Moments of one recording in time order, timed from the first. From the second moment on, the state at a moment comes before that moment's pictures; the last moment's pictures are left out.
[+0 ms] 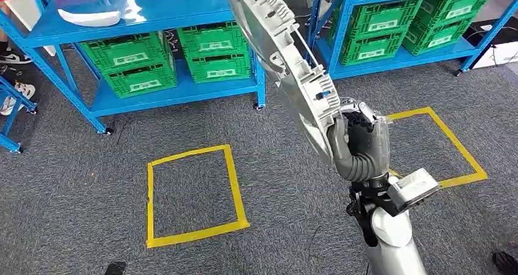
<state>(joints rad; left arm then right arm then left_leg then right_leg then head) 0.00 -0.16 1.03 -0.59 -1.02 -0.01 -0.08 -0.20 0.00 0.32 -1.72 0.00 -0.01 -0.50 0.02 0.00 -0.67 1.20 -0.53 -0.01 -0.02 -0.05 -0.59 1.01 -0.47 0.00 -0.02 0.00</state>
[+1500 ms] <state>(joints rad) 0.00 -0.16 1.02 -0.57 -1.00 -0.01 -0.08 -0.19 -0.01 0.32 -1.72 0.00 -0.01 -0.50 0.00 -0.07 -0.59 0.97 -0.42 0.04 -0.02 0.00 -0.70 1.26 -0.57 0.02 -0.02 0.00</state>
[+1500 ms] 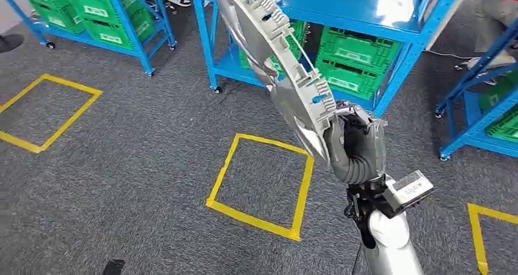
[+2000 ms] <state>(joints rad) 0.00 -0.16 1.02 -0.57 -1.00 -0.01 -0.08 -0.19 0.00 0.32 -1.72 0.00 -0.01 -0.50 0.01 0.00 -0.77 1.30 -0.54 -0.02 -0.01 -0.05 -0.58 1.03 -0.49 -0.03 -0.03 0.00</state>
